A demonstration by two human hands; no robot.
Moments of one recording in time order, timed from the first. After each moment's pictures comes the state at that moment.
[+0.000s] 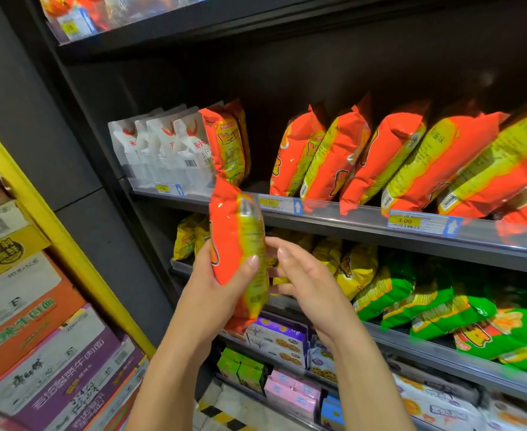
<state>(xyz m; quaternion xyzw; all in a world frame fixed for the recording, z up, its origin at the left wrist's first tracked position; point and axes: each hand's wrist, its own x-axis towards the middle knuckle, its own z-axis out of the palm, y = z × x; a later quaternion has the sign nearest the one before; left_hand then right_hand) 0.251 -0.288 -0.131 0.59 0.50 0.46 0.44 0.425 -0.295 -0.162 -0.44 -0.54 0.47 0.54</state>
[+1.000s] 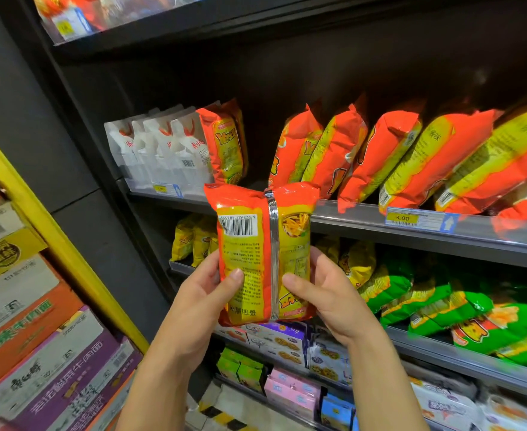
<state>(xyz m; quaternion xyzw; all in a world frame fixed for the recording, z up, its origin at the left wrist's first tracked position) 0.236 -0.299 -0.134 0.58 0.40 0.45 0.55 0.448 -0.298 -0.181 -0.34 -0.48 0.57 0.56</state>
